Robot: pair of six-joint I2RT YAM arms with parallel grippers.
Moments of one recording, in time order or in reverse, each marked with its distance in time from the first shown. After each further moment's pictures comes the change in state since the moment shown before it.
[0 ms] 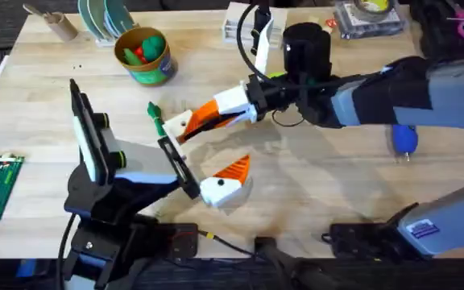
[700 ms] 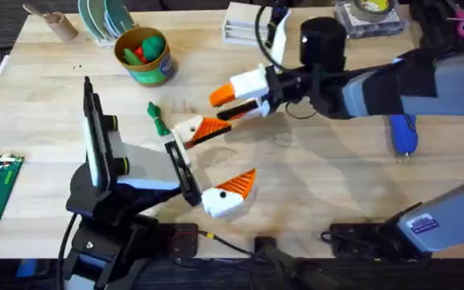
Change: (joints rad) left arm -0.024 0.000 0.000 -0.005 0.092 0.019; right arm -0.114 0.021 0.001 -0.007 -0.083 -0.062
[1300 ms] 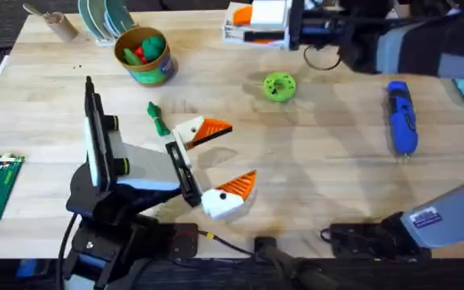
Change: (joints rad) left arm 0.000 0.000 0.000 -0.001 0.014 0.000; right arm -0.200 0.000 0.241 -0.122 0.324 -0.228
